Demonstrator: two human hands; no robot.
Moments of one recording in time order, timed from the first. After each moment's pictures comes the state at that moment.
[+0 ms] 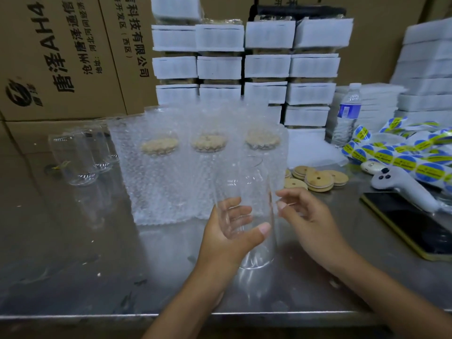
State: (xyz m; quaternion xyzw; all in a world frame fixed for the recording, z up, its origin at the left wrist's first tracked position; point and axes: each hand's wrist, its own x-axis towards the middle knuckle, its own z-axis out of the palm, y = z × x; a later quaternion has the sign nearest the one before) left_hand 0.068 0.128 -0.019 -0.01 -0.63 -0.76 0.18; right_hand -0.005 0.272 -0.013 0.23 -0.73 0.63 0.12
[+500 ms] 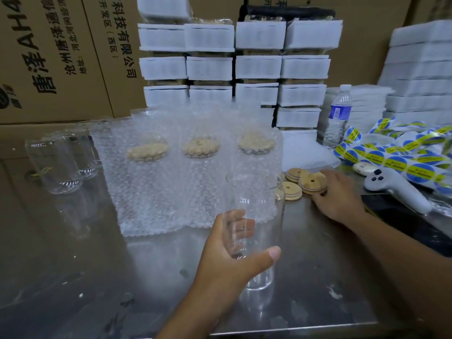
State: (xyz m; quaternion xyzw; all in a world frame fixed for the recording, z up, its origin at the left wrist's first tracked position) left_hand 0.063 0.126 -0.033 -0.03 -0.69 -0.71 0.16; right_hand -0.131 0.338 -0.016 0.05 -0.97 0.16 0.18
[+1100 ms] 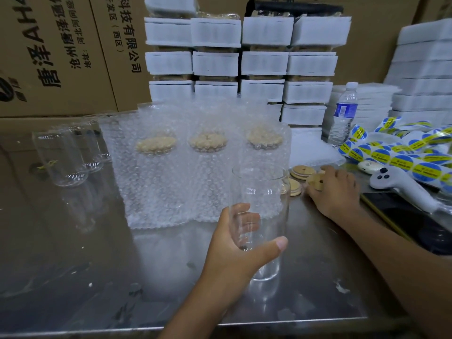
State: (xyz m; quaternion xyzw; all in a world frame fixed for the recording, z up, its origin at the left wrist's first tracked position) left_hand 0.059 0.126 -0.032 -0.02 -0.69 -0.71 0.16; right_hand -0.127 0.313 -0.020 -0.01 -0.96 0.13 0.24
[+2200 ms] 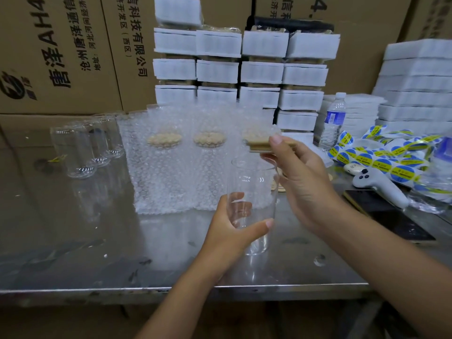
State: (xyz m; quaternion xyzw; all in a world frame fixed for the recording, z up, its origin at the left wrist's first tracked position) left_hand 0.064 0.125 -0.031 -0.03 -0.71 -0.69 0.15; right_hand 0.026 0.244 0.065 0.19 -0.60 0.77 0.06
